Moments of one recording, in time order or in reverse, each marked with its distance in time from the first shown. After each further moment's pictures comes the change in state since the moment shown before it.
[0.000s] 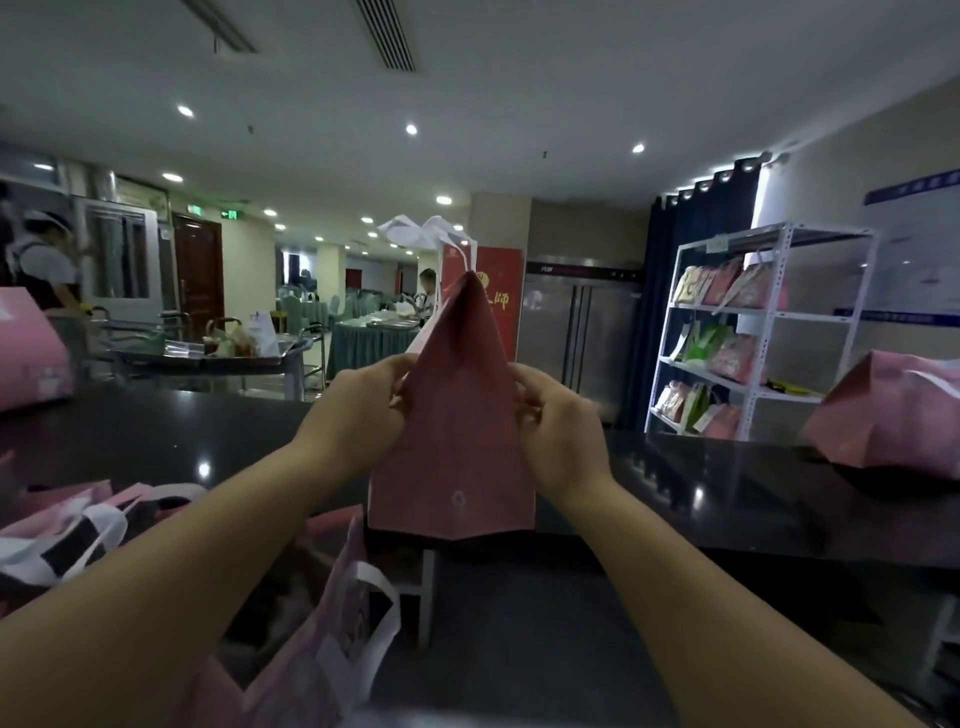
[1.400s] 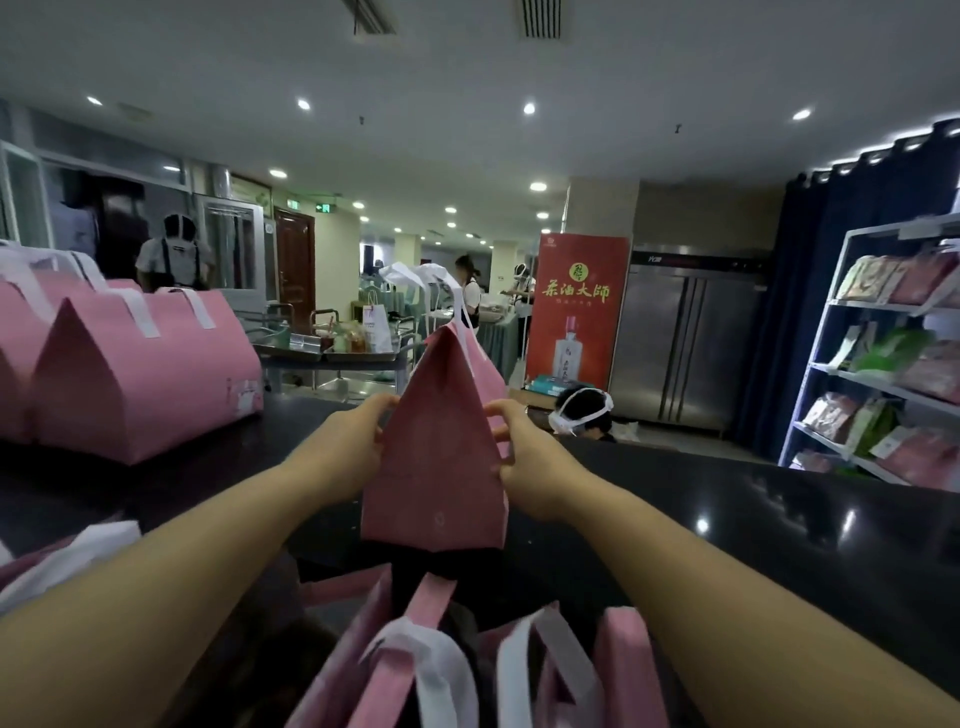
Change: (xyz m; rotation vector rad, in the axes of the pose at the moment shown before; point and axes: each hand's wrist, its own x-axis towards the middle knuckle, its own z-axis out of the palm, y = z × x) left_hand 0.049 -0.401 -0.137 0.086 -0.224 -0.341; right_hand 0.132 -0.084 0.395 0.168 -0.674 0.210
